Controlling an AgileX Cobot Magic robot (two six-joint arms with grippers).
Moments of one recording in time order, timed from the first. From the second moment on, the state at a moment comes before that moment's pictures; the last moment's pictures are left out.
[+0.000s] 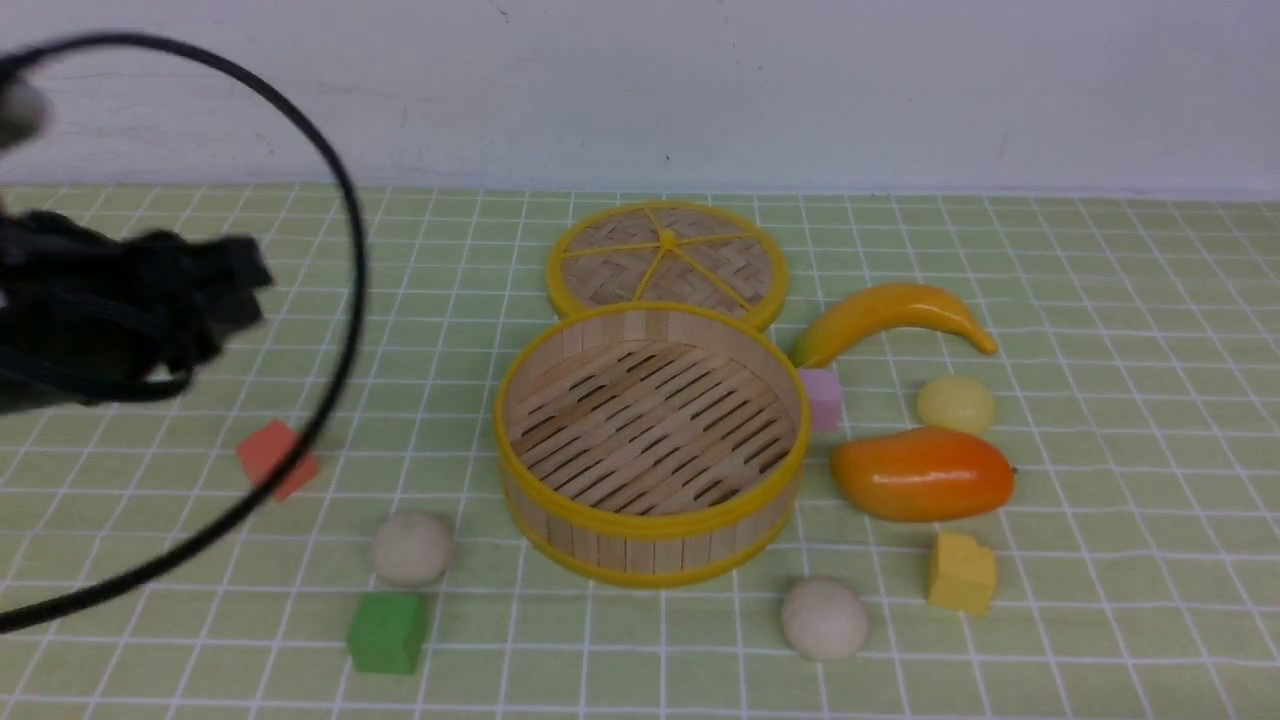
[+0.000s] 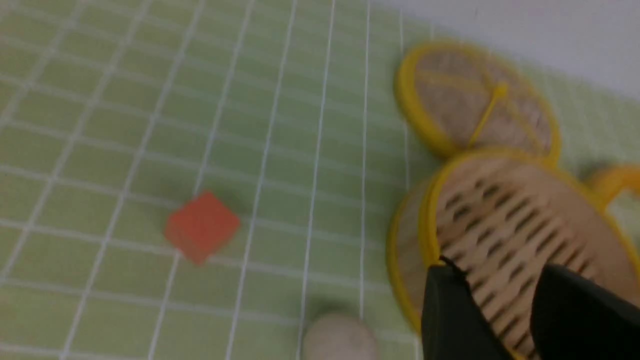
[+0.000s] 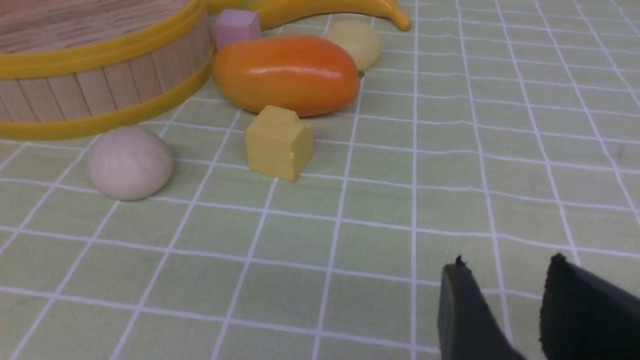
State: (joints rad) right arm 0.05 -0.01 0.02 0.15 0.40 -0.16; left arm -0.23 1.19 -0.90 -0.09 0.42 -0.33
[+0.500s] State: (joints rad) right arm 0.05 -0.01 0.02 0.15 0.40 -0.16; left arm -0.32 1.66 -1.26 -0.07 0.80 -0.22
